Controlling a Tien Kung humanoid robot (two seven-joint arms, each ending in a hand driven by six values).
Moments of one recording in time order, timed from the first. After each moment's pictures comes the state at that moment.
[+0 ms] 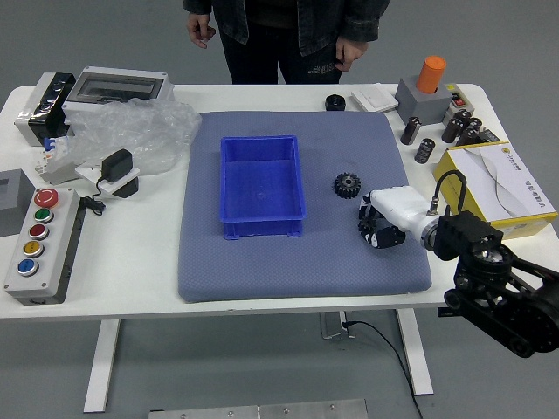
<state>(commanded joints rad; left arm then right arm) -0.02 0.08 -1.37 -0.18 1.11 -0.07 0.12 0.52 -0.45 0.64 1.25 -2.02 0.00 -0.23</state>
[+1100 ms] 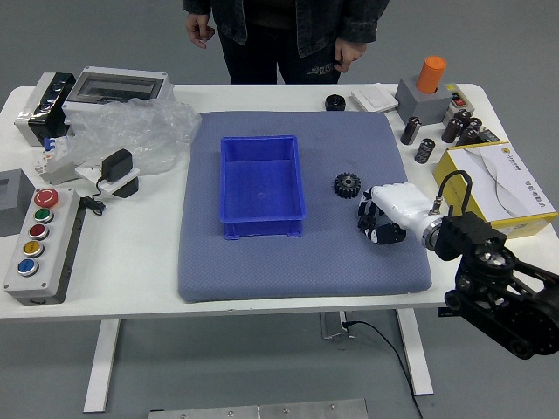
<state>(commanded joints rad) -0.02 0.08 -1.36 -0.18 1.11 -0.07 0.12 0.50 -0.45 0.65 1.25 -2.01 -0.05 -0.22</state>
